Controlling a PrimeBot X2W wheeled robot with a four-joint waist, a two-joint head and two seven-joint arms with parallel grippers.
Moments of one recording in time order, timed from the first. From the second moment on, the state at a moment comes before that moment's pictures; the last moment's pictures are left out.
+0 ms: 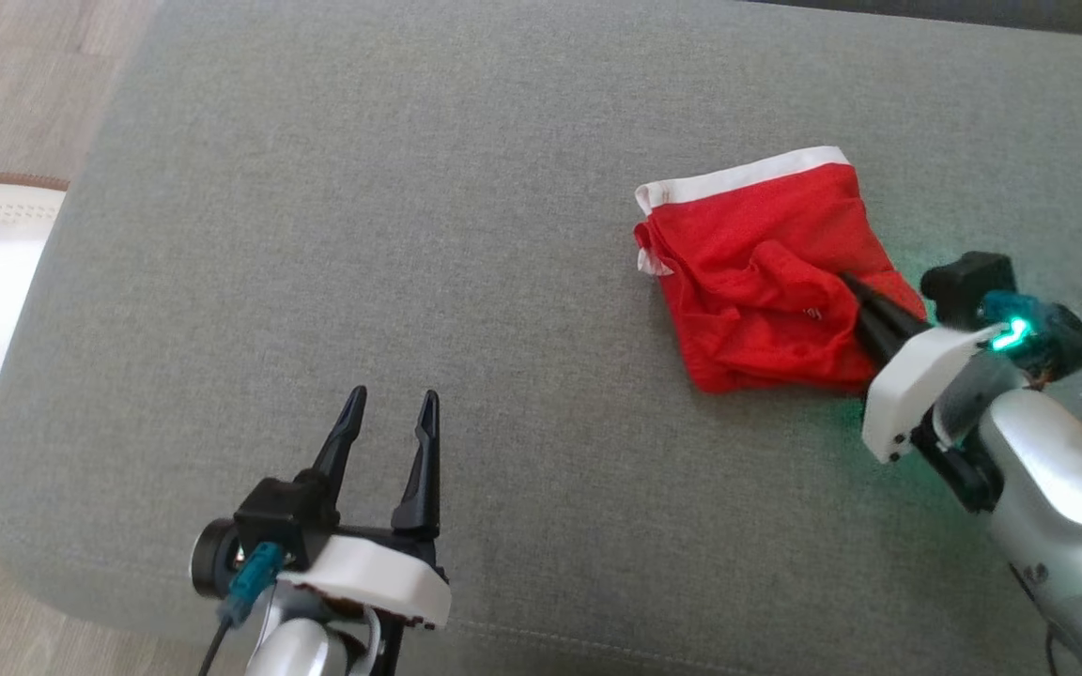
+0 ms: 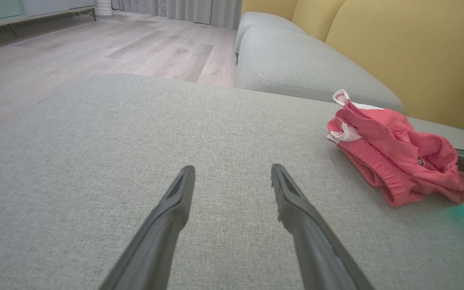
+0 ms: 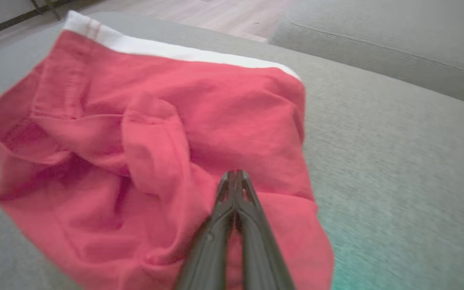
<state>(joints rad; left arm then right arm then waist) -0.03 0.05 -0.37 0.14 -0.24 0.11 -0.25 -0.56 -0.40 0.59 0.68 0.48 0.13 0.00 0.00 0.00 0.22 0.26</state>
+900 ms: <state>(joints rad) -0.05 0.05 -0.40 0.14 -0.27 0.13 -0.25 -0.69 -0.44 1.14 0.58 0.75 0.13 -0.09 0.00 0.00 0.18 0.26</state>
